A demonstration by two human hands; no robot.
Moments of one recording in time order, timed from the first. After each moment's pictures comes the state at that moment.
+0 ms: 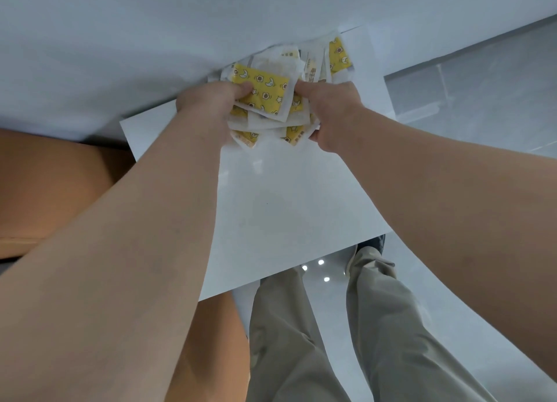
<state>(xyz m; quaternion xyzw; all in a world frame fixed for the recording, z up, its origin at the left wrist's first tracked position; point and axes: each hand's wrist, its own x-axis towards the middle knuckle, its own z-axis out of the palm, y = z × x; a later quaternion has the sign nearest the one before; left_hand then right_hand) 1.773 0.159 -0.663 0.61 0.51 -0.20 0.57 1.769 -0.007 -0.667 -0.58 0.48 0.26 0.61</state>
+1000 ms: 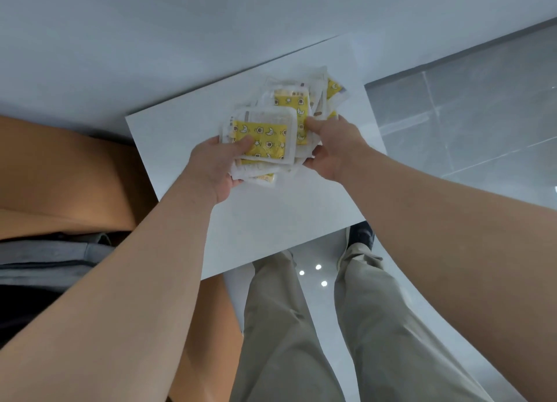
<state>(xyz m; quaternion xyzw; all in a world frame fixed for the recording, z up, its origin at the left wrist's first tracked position) 1.676 0.151 -0.648 0.52 0.43 -0.26 0.68 1.704 -0.042 -0.654 -0.45 0.48 0.26 0.70</state>
